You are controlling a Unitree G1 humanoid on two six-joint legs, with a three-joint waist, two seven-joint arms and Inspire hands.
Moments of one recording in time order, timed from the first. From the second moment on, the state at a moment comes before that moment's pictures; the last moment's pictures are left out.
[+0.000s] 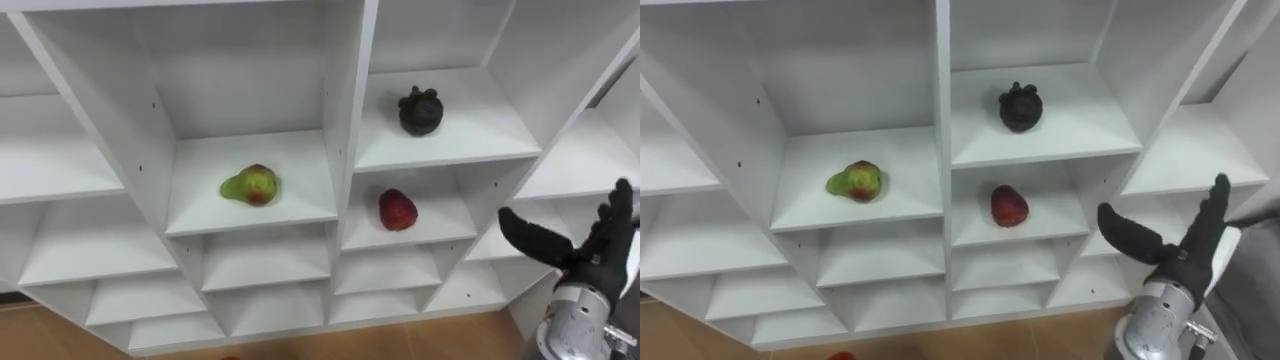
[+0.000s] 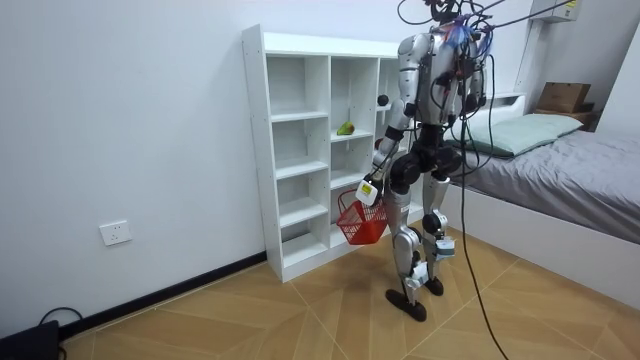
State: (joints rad) left arm 0.19 0.18 0.03 1.16 -0.35 -0.05 -0.07; right arm 0.18 -0.21 -0.01 0.06 0.12 -0.15 -0.60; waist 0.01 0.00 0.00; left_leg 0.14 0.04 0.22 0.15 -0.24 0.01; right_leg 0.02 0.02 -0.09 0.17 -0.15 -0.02
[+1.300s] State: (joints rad) left arm 0.14 0.19 0.04 1.25 -0.34 -0.08 -0.08; right arm 0.14 -0.24 0.06 -0.35 -0.16 -0.15 -0.44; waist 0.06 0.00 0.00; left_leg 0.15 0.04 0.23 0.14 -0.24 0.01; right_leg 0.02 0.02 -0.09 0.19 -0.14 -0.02
